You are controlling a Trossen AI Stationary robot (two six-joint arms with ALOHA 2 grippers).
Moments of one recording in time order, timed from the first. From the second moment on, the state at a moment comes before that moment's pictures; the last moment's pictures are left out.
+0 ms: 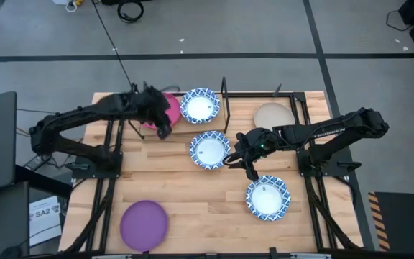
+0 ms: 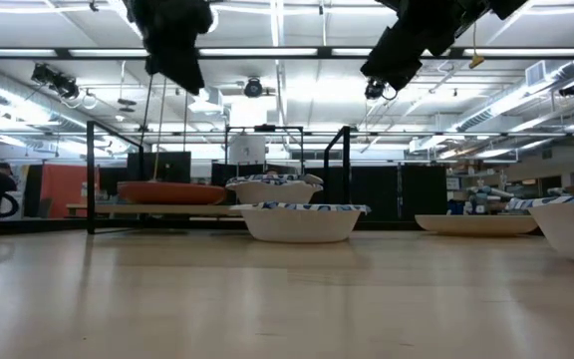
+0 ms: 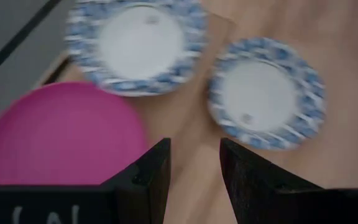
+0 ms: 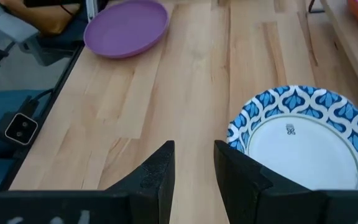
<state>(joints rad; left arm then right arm) 0.33 1.23 1.20 -0.87 -0.11 -0.18 0.09 1.28 0.88 -0.23 -0.15 0.09</state>
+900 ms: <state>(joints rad) -0.21 1.24 1.20 -0.65 -0.21 -0.29 0.12 1.38 0.97 -0.14 -0.12 -0.11</state>
